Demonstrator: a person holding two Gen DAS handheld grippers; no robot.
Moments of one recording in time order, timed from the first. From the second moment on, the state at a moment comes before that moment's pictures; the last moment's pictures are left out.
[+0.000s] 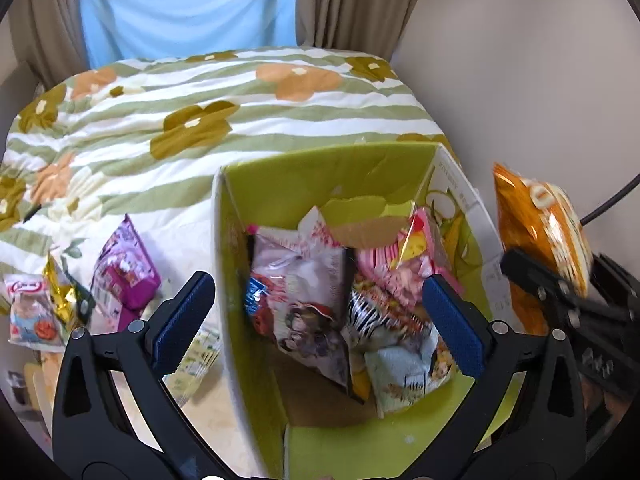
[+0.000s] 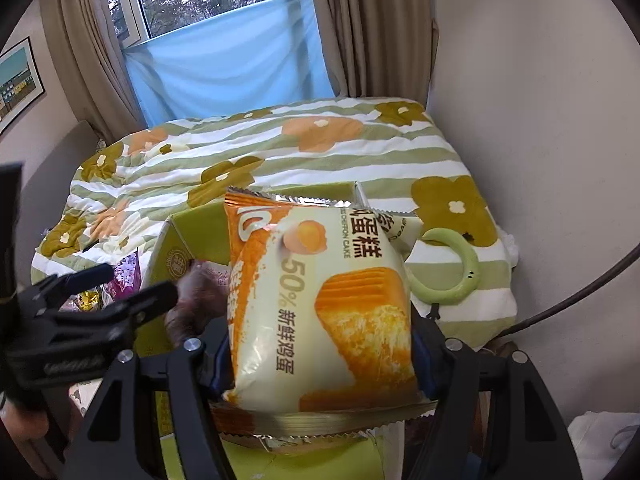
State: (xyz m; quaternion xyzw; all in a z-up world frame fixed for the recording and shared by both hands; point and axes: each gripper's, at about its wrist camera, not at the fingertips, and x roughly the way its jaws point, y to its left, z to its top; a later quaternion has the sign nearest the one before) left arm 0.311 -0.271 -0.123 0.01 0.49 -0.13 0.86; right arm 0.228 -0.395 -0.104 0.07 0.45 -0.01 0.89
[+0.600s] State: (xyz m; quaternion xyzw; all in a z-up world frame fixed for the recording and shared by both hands) left arm 0.320 -0.240 -0.130 0.04 0.49 -0.12 0.86; right arm 0.304 -0.373 -0.116 0.06 0.48 0.03 0.88
